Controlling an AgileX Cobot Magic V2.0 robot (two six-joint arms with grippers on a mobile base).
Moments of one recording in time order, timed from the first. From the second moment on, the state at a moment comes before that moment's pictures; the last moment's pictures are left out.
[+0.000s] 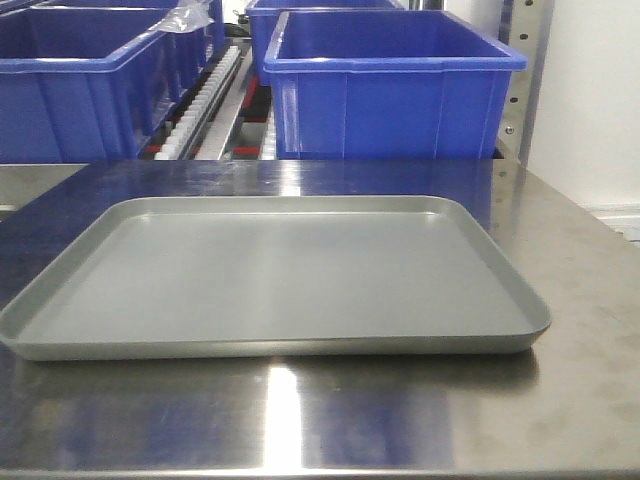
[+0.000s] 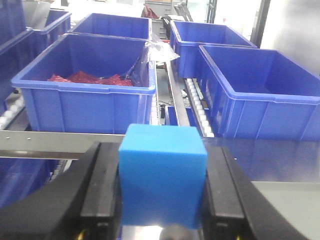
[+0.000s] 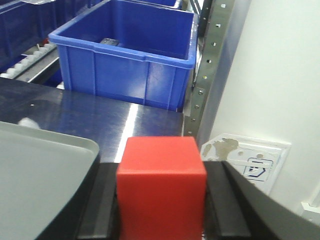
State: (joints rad) left arm -0.06 0.20 -0.42 -0.11 0.30 -0.02; right arm 0.13 0.37 -0.27 -0.11 0.05 0.01
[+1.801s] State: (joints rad) left arm -0.06 0.20 -0.42 -0.11 0.30 -0.02; right arm 0.13 0.37 -0.27 -0.11 0.04 0.01
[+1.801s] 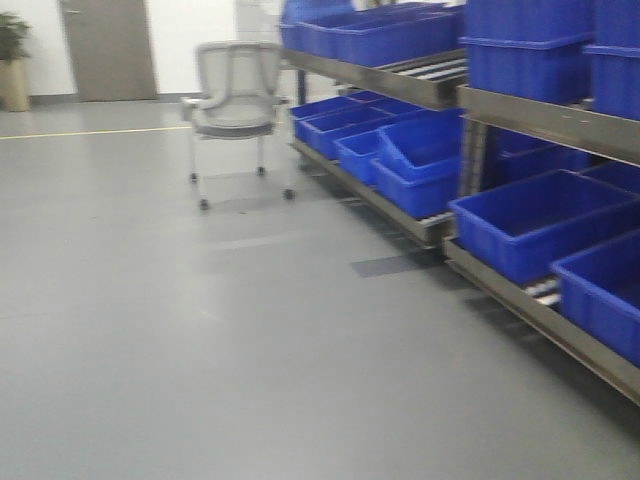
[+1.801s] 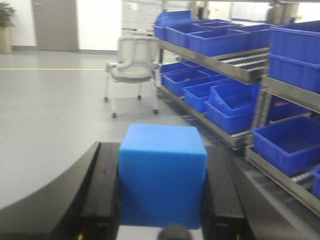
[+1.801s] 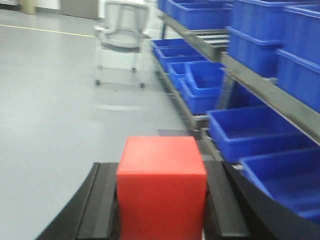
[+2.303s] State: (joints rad) left arm -0.06 0.20 -0.42 -0.11 0.30 -0.02; right arm 0.13 0.37 -0.27 -0.11 0.04 0.01
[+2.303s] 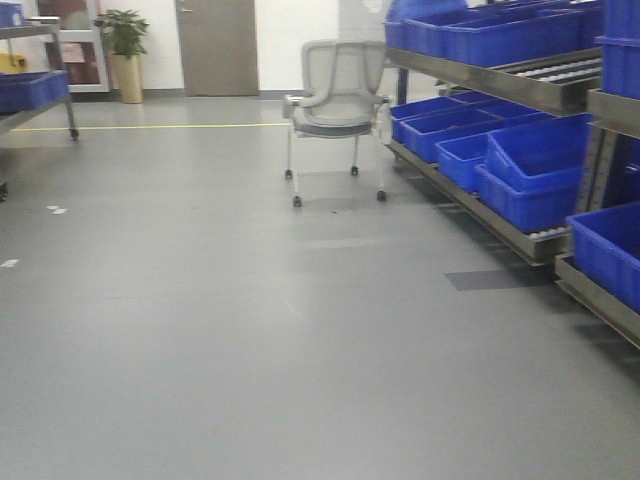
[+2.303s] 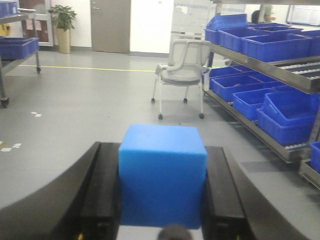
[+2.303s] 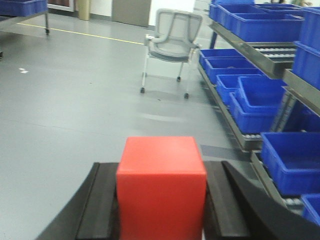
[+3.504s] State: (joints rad) left arm -0.06 0.20 -0.42 -0.11 0.30 -0.02; right arm 0.13 0.37 -0.27 -0.11 0.04 0.01
